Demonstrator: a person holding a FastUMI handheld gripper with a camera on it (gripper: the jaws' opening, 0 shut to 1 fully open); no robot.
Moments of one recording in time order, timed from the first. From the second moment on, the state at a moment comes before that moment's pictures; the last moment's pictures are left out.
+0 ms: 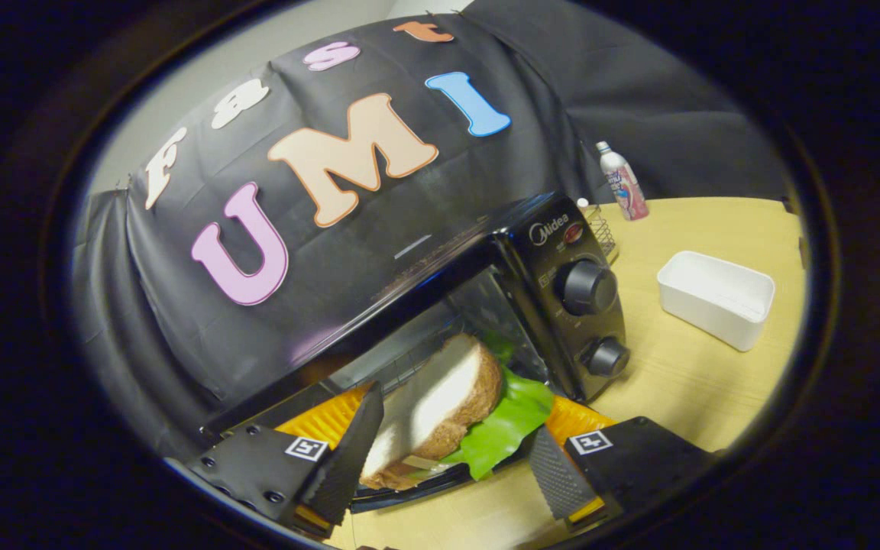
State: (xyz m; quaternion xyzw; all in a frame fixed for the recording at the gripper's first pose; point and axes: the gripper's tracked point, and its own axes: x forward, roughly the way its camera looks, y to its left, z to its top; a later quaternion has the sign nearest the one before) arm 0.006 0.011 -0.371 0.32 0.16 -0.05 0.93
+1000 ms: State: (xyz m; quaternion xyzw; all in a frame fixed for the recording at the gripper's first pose) arm 0.003 -0.003 -0.400 0.32 0.23 -0.07 0.92
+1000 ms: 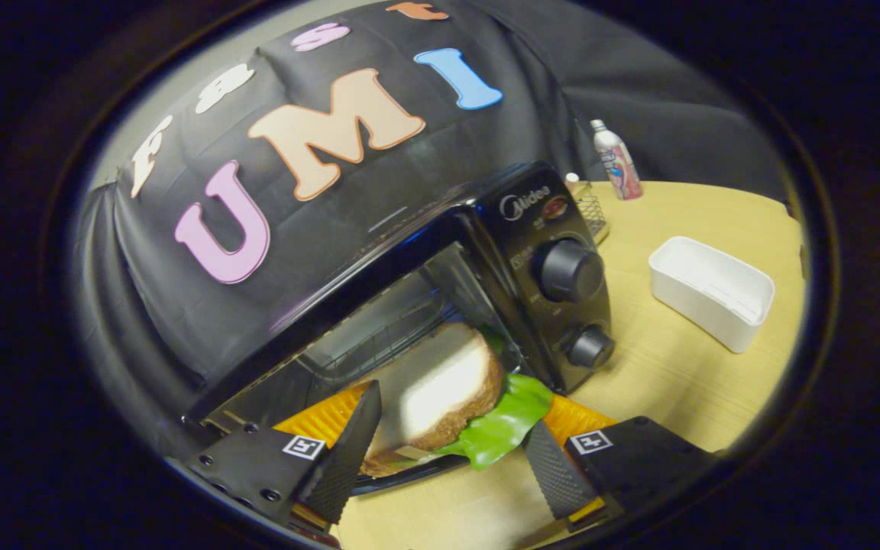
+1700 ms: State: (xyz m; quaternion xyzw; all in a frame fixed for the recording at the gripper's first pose) arm -0.021 -0.002 -0.398 0.50 0.23 -0.16 0.82
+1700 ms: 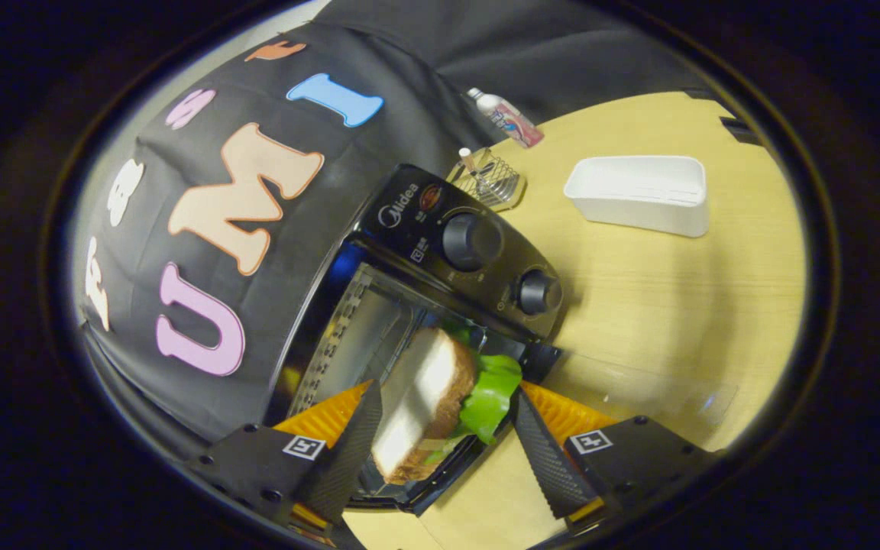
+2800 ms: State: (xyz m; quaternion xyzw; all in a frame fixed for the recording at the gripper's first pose) arm -0.188 0.005 -0.397 0.05 0.34 -0.07 0.94
